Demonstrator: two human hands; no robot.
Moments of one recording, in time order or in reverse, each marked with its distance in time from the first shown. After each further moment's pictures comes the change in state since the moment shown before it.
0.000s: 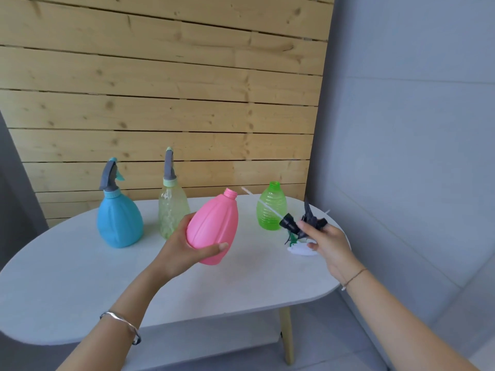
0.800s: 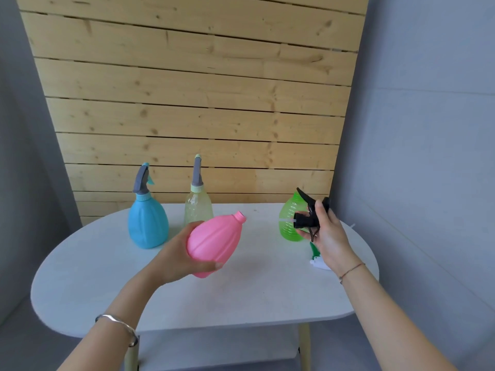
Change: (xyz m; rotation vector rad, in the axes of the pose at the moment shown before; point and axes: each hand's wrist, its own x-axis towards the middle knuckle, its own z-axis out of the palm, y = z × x) left_hand -0.002 -0.023 -0.050 0.250 -0.034 -0.010; right_hand 0.020 -0.025 0.061 0.273 -0.122 -0.059
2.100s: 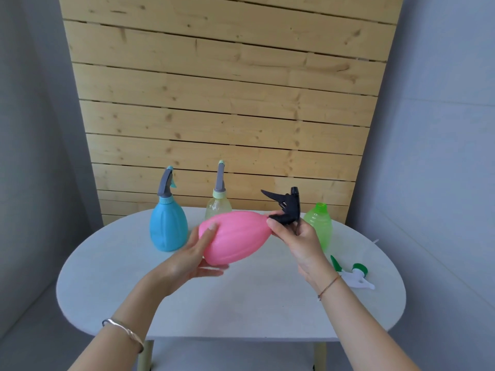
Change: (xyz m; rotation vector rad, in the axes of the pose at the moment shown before) left_hand -0.012 0.018 -0.015 -0.667 -0.089 -0.224; right_hand -0.017 0.027 0.085 -0.056 -0.259 -0.092
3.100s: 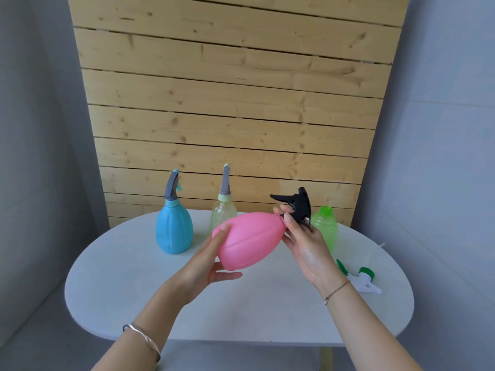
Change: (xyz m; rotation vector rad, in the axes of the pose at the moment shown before) left_hand -0.001 0.000 0.019 -0.227 0.011 -0.013; right_hand -0.001 -0.010 0.002 0.221 -0.028 0.094
